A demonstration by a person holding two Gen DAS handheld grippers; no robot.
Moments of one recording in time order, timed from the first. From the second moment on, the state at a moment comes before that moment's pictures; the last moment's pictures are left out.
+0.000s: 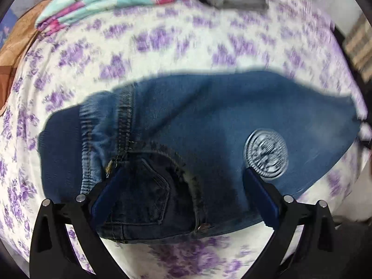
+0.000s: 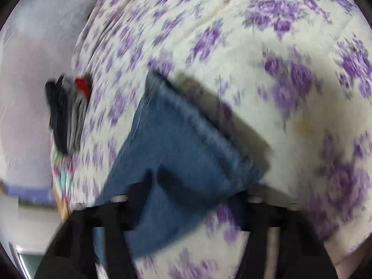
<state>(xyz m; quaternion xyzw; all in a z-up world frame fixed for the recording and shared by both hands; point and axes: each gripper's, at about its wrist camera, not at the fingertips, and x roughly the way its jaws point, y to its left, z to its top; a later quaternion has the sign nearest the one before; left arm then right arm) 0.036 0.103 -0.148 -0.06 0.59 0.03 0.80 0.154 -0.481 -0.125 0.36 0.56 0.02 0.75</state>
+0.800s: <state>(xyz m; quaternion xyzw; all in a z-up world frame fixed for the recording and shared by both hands) 0.010 0.133 -0.096 -0.18 0.55 0.09 0.81 0.121 -0.180 -0.049 -0.02 0.62 0.43 0.66</state>
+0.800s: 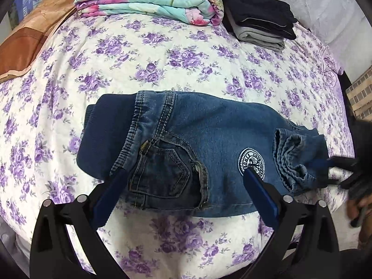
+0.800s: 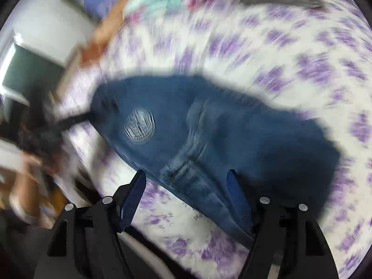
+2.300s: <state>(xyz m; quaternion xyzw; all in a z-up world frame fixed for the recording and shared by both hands) 0.064 0.049 -0.078 -0.16 0.55 0.01 0.82 0.130 -0.252 -0.039 -0.04 0.57 0.26 0.78</state>
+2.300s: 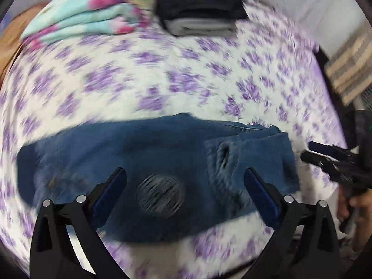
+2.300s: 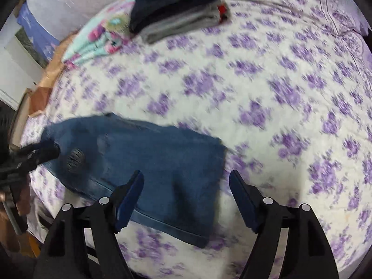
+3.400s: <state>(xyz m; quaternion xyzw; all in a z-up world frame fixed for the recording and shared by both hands) 0.016 0.194 -0.157 -0.36 0.56 0.15 0.73 0.108 -0.175 -0.111 -0.17 0.58 0.25 0.75</state>
